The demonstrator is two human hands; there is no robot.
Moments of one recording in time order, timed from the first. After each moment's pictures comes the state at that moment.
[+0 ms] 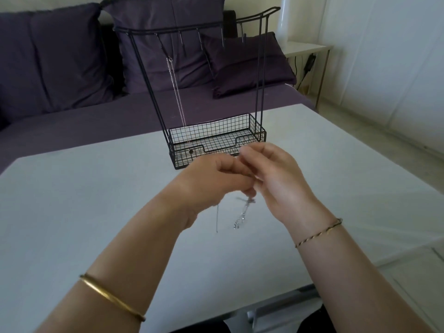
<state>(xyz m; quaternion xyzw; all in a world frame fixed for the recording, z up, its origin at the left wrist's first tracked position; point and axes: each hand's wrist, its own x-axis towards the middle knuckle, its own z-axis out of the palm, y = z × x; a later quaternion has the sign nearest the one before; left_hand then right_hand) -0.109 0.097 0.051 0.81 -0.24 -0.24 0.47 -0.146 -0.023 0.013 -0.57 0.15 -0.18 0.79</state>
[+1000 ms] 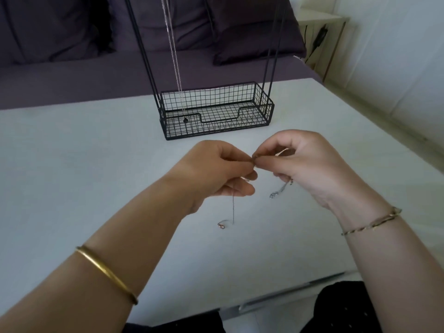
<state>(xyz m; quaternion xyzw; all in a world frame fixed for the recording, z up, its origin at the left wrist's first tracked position) -0.087 0.086 0.007 0.74 -0.14 -0.32 0.57 -0.148 -0.061 -0.006 -0.82 0.11 -0.12 0.54</state>
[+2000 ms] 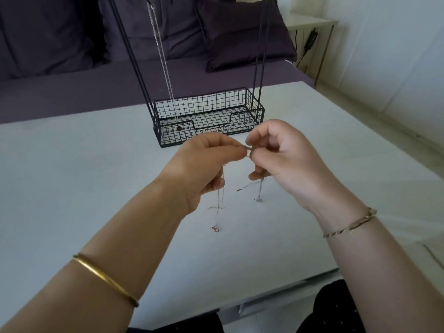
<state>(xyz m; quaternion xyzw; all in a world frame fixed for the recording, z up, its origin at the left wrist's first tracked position) -0.086 0.077 0.012 0.74 -0.12 -0.27 0.61 -0.146 -0.051 -0.004 -0.79 0.09 -0.18 0.58</state>
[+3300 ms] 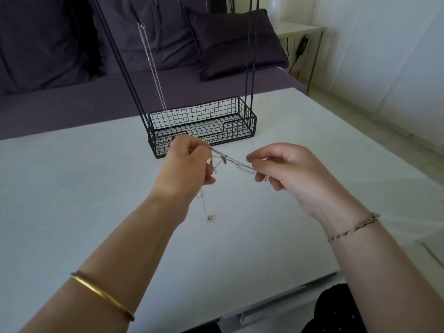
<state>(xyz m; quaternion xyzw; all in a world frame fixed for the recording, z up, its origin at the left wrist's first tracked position) -0.080 0.075 0.008 0.77 -0.10 -0.11 0.62 -0.155 -0.071 -0.009 -0.77 0.18 -0.13 0.60</state>
